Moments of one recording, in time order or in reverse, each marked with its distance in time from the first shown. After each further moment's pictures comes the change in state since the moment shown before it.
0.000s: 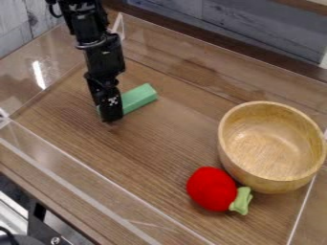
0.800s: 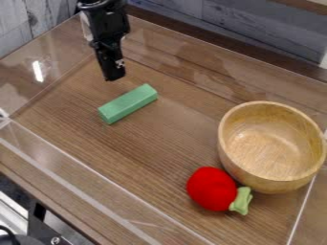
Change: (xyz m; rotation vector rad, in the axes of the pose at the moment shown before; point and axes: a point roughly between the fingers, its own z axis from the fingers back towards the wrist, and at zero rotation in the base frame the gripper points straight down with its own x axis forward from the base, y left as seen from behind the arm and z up) arm 0.029 0.009 0.044 0.064 -0.062 0.001
